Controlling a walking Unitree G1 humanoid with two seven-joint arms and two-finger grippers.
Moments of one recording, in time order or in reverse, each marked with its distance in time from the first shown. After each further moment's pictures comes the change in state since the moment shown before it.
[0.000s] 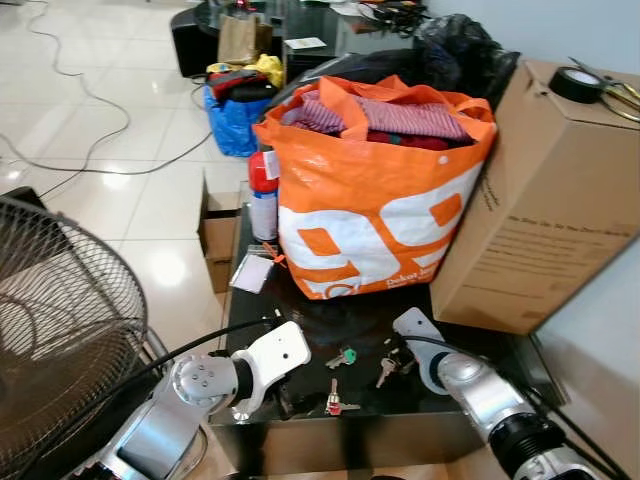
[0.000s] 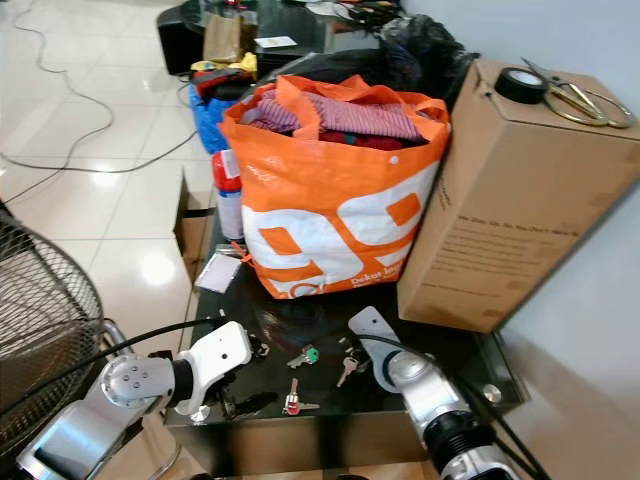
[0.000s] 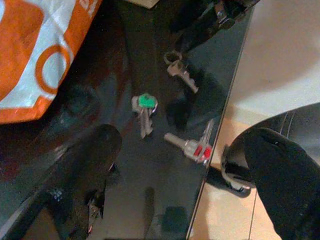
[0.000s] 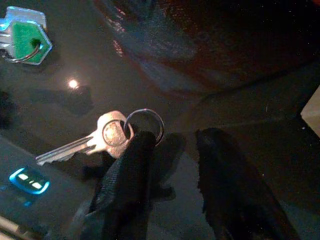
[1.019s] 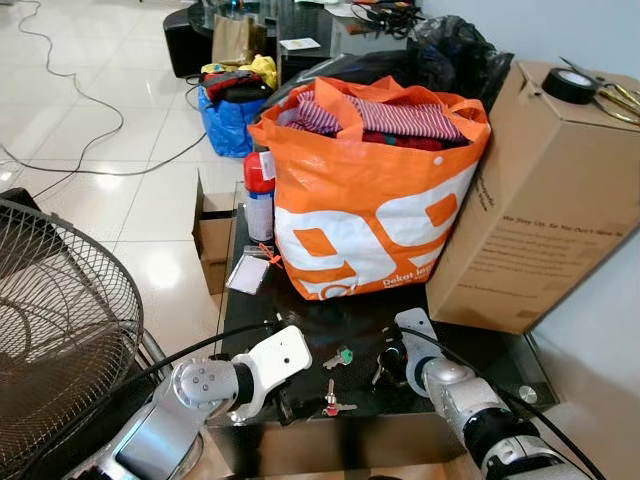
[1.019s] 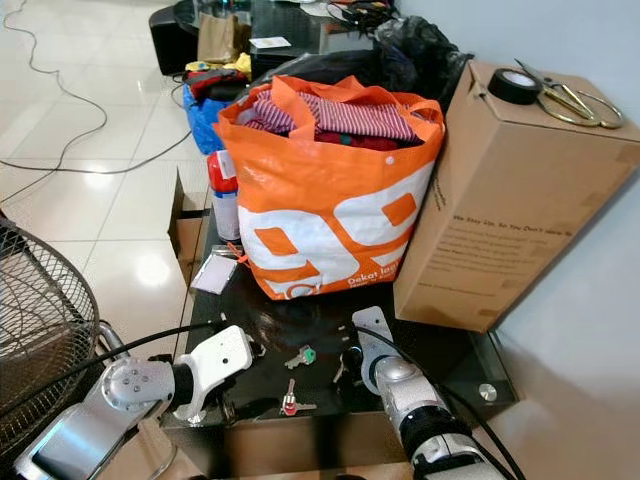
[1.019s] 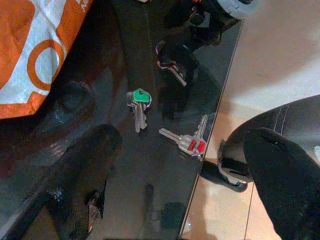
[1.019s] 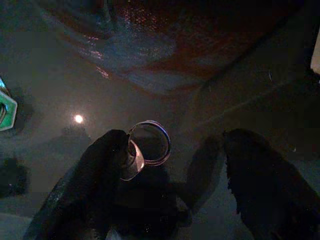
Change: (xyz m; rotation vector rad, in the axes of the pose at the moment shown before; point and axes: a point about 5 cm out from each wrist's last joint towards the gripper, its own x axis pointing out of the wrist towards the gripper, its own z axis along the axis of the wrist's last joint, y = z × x) left arm -0.005 -0.004 -0.001 0.005 0.029 -0.008; right arm 0.019 0.018 -0.003 0.365 -0.009 -0.122
